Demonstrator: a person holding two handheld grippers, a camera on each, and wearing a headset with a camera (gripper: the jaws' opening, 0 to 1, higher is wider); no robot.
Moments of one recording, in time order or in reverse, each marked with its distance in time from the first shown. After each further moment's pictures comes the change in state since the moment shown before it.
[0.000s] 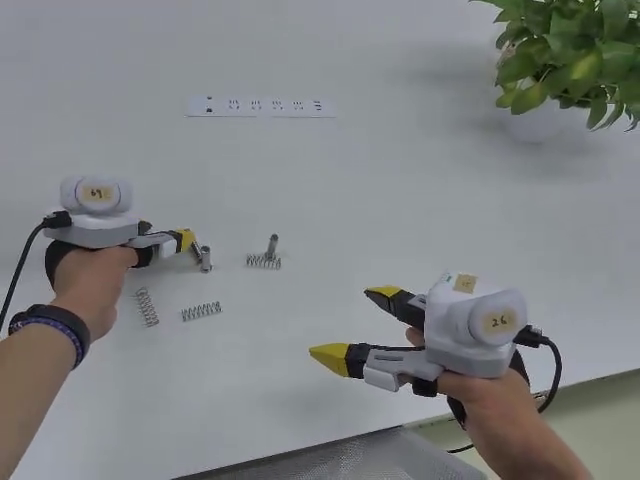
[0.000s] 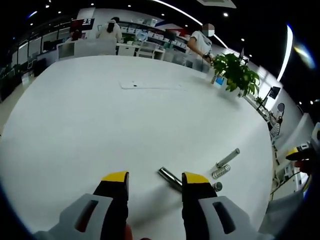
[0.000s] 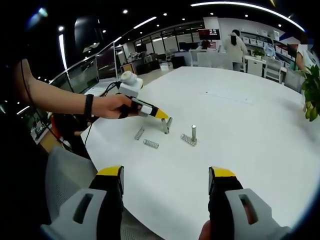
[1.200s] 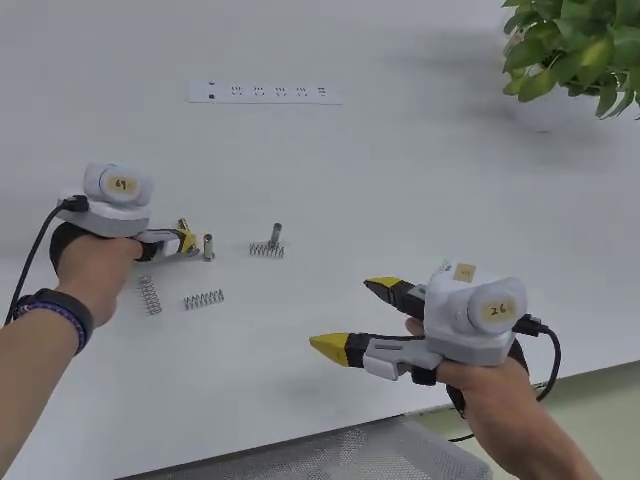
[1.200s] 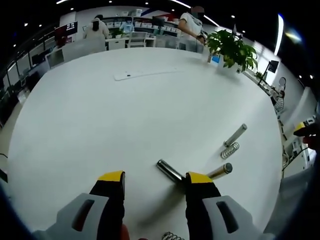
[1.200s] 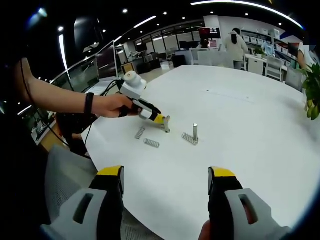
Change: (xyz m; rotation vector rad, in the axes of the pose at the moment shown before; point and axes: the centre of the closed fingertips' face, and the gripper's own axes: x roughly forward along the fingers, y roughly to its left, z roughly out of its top) left arm -0.003 0.003 -0.020 0.166 0.118 0.042; right arm 0.005 0.002 -0.002 0.004 0.007 0.011
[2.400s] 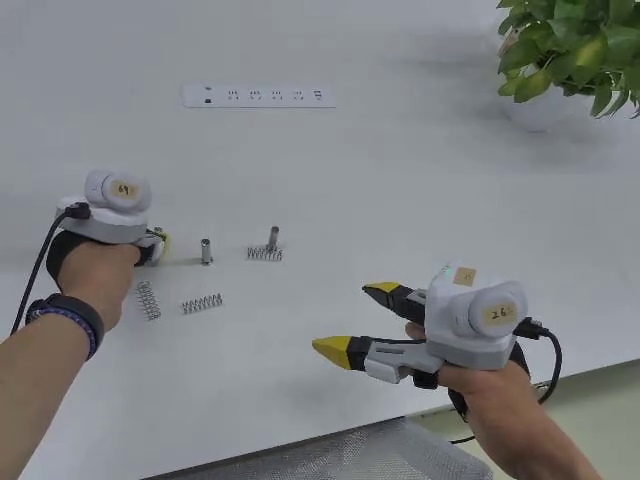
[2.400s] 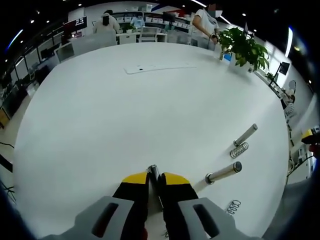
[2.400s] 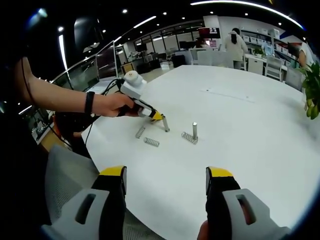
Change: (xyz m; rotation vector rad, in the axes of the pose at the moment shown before) left arm -0.001 0.021 -0.002 -0.058 0.043 0.095; right arm -0.002 0.000 -0.002 0.001 0.000 -0.001
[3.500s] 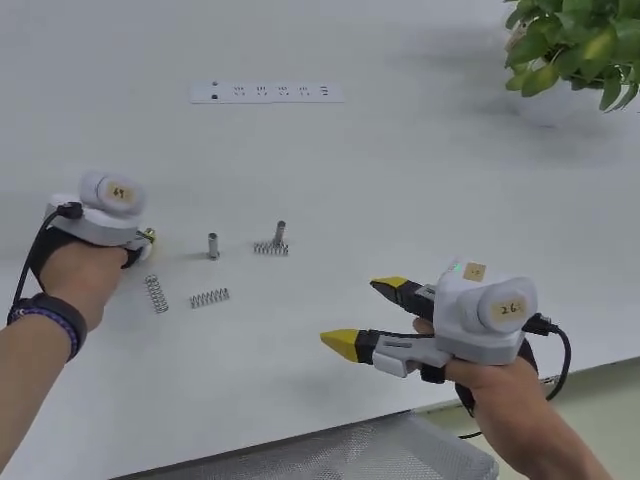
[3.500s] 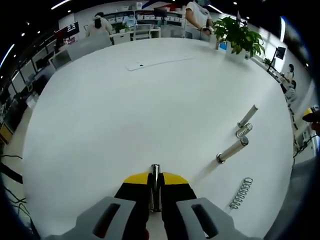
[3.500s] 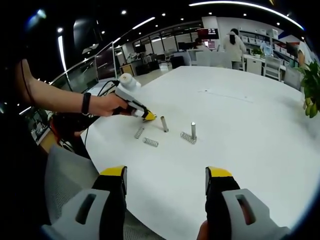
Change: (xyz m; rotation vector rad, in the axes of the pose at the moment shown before) left arm -0.013 0.012 -0.017 0.133 0.032 0.032; right arm -0.002 -0.002 -0.002 0.006 -0.010 -0.009
